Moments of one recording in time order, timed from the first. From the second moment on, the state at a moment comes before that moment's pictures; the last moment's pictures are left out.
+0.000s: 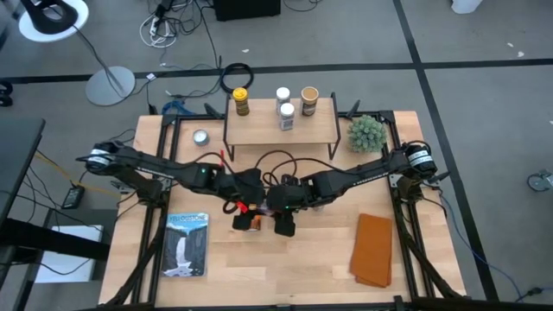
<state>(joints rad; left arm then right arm) -0.16 1.45 1.08 -0.40 -0.01 0.03 0.21 1.86 1.55 -0.62 0.16 0.31</state>
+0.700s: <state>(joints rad) -0.16 1.49 1.08 -0.39 -0.01 -0.01 0.22 1.86 1.55 -0.62 0.16 0.32</state>
